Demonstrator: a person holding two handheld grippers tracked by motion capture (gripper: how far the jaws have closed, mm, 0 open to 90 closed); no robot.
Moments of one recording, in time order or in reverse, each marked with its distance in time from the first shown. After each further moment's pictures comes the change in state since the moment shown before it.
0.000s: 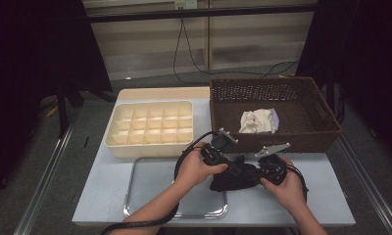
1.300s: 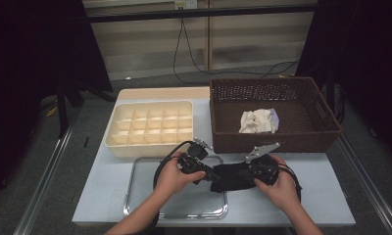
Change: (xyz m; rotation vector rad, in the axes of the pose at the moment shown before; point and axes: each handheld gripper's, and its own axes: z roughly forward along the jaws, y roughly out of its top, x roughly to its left) left arm 0.029 -0.063 -0.010 -0.025 0.040 -0.110; right arm 0.015 0.011 0.008 0.033 -0.025 -0.121
